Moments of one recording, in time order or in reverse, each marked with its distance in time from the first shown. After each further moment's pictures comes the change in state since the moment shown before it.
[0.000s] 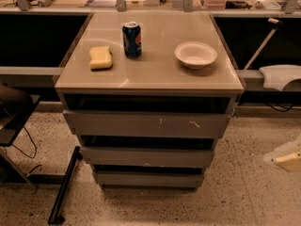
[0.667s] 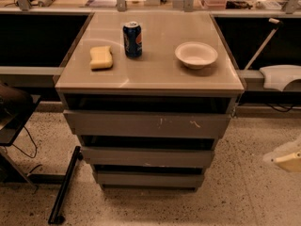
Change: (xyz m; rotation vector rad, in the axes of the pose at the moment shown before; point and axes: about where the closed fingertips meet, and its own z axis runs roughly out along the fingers) arm 0.000 0.000 0.000 0.000 0.000 0.000
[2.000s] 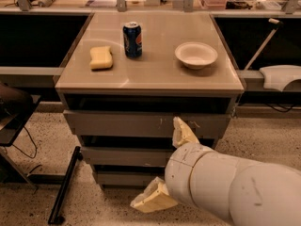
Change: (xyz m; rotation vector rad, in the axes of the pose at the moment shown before) arm -0.051 0.191 0.183 -0.246 -0.173 0.102
